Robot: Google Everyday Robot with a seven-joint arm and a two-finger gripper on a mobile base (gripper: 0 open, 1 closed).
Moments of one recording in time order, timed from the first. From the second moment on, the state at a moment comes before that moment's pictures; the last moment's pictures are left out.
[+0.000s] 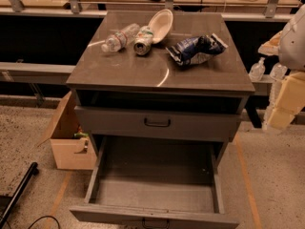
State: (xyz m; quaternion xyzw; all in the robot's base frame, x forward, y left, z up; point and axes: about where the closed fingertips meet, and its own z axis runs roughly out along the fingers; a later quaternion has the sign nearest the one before) arm 0.438 -0.217 0.976 -0.60 0.78 -0.03 0.16
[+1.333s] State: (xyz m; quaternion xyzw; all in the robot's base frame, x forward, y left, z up) arm 0.600 -0.243 1.010 -0.60 0.72 -0.09 0.34
